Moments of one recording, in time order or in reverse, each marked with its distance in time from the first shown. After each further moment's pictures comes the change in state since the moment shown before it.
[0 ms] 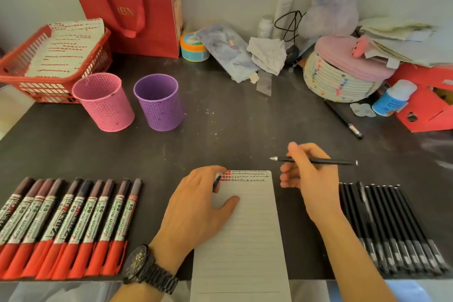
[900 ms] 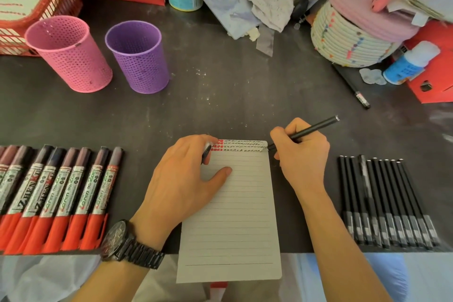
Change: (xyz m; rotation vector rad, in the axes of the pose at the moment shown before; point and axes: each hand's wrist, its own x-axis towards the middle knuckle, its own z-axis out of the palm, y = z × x) left_hand 0.000 -0.002 0.002 0.008 -0.020 -0.058; right_hand 0.009 0.033 0.012 -0.431 0.160 -0.153
